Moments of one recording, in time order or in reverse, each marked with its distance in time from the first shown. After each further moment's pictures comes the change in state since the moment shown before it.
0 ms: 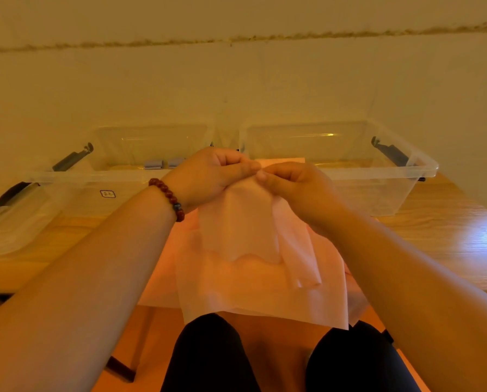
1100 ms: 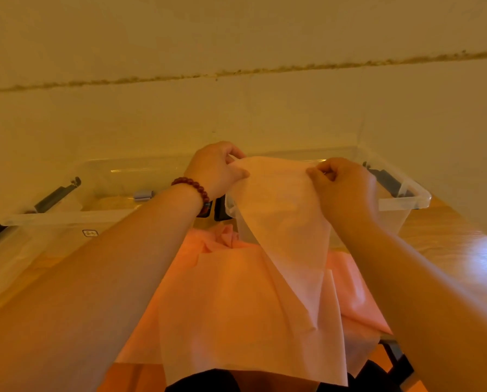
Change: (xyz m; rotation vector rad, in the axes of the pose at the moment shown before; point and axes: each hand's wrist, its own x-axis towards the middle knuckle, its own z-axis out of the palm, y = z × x) left_hand 0.090 0.015 0.004 0.485 0.299 -0.051; right_hand 0.034 0.007 -0.070 -0.442 0.583 0.119
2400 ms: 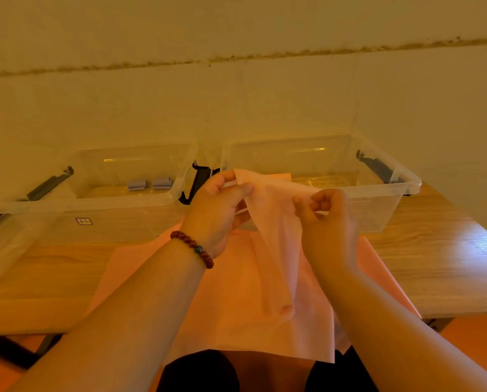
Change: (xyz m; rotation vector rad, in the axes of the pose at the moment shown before) left_hand -0.078 0.002 0.042 -1.023 -0.024 -0.335; right_hand -0.067 0.033 0.026 0.296 0.063 0.127
